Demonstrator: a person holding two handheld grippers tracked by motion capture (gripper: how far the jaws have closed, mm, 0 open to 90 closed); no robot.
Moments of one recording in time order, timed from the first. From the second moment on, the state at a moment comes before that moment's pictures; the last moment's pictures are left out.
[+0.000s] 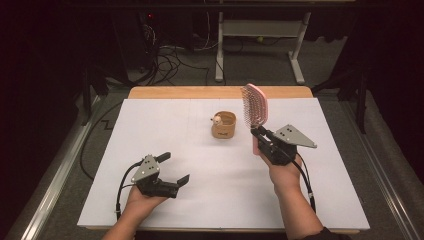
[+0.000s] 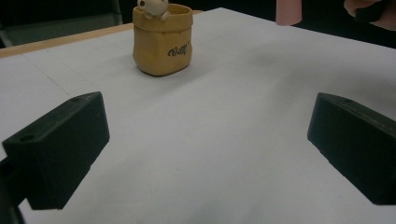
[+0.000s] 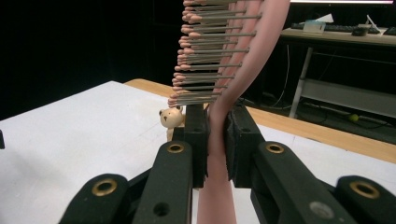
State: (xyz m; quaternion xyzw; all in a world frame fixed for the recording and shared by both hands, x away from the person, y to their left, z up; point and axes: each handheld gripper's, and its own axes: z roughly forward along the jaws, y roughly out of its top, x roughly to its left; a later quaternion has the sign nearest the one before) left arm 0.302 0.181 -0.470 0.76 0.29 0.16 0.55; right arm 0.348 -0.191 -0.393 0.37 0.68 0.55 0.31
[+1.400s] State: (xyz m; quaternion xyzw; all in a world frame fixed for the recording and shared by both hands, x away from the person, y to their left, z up) left arm 0.305 0.182 -0.470 0.76 0.30 0.15 0.56; right arm 0.408 -0.155 -0.372 0.37 0.67 0.56 0.32
